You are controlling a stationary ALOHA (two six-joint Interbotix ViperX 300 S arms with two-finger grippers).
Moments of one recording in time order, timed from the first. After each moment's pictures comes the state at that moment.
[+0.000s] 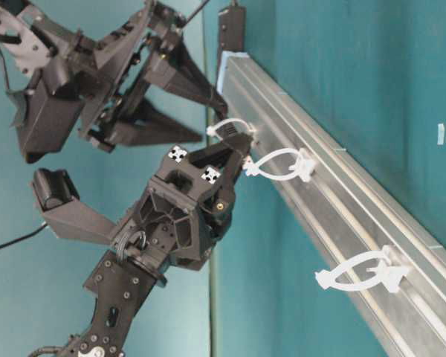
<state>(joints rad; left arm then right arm) 0.25 0.30 0.51 0.02 -0.26 -0.31 -0.48 0.15 0.42 0.24 0.50 -1.35</state>
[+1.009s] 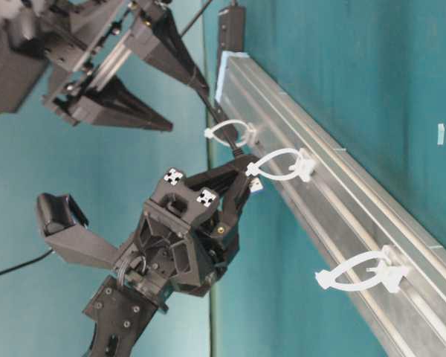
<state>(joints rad) 0.24 0.24 0.59 0.02 -0.26 -0.42 -0.39 -0.02 0.57 0.23 0.39 -1.33</state>
